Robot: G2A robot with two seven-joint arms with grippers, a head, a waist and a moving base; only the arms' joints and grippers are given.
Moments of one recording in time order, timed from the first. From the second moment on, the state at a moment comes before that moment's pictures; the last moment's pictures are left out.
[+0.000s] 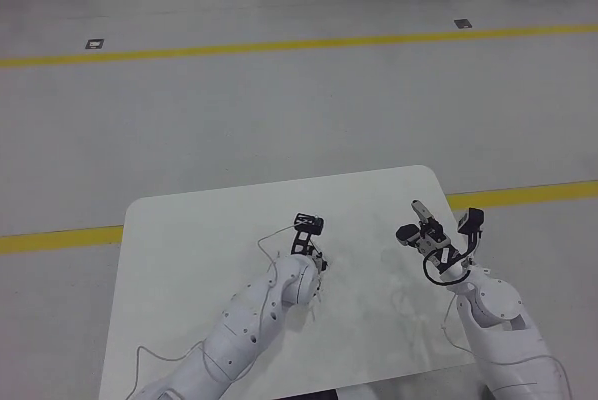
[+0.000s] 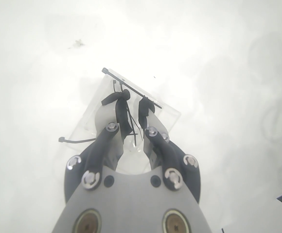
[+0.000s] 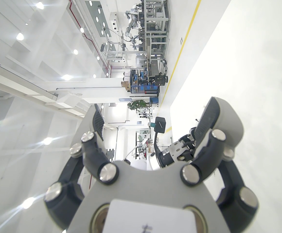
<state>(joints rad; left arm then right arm) 1.04 -1.67 -0.74 -1.10 1.14 0.34 -0.77 -1.71 -1.13 1.67 -1.61 0.39 -0.16 0.49</state>
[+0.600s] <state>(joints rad) 1.02 -1.70 -0.74 -1.02 1.17 0.34 -0.78 -1.71 -1.13 1.67 -1.61 0.39 -0.16 0.49</state>
